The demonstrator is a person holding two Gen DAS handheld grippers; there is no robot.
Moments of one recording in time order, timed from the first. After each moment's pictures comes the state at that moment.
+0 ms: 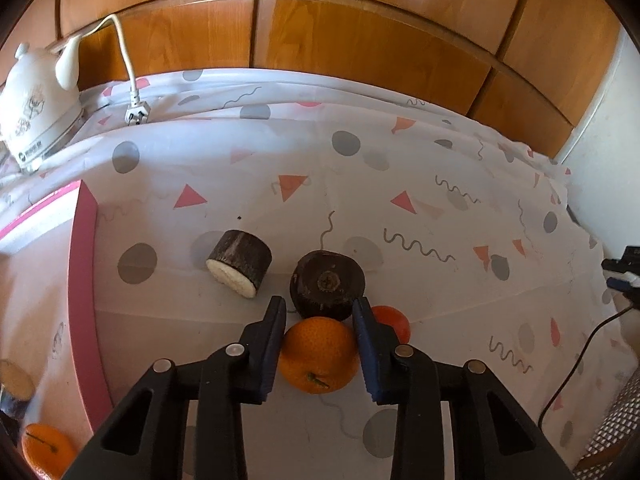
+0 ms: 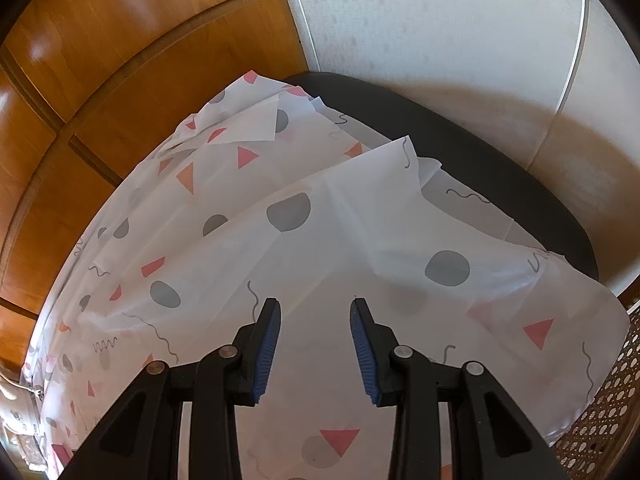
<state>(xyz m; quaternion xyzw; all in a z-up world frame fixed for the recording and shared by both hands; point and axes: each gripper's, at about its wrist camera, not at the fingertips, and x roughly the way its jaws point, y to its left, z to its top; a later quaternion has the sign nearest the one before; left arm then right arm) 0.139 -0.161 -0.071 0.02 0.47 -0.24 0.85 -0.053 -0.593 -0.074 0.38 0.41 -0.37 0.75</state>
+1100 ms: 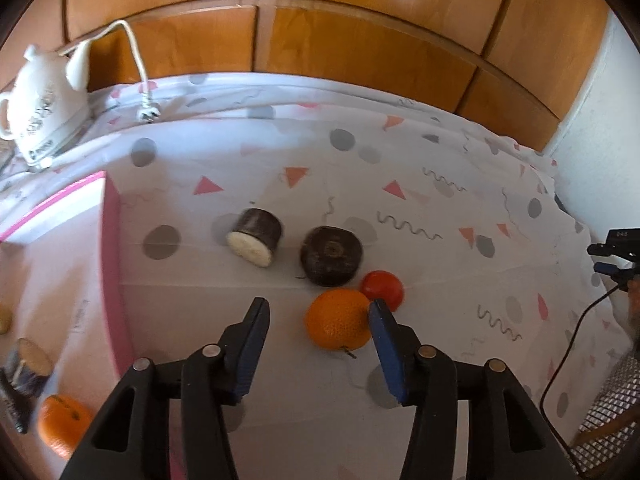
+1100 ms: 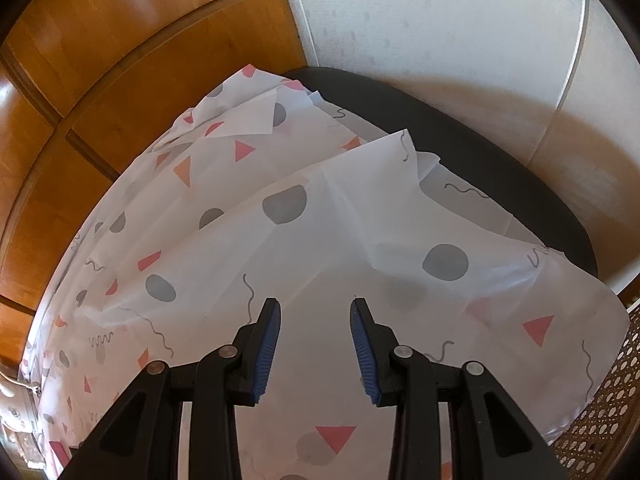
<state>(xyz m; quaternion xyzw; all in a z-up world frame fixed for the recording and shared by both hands) 0.114 -0.146 -0.060 0.03 0.47 -0.26 0.85 -0.057 -0.595 -0.078 0.38 0.41 -0.37 0.74</state>
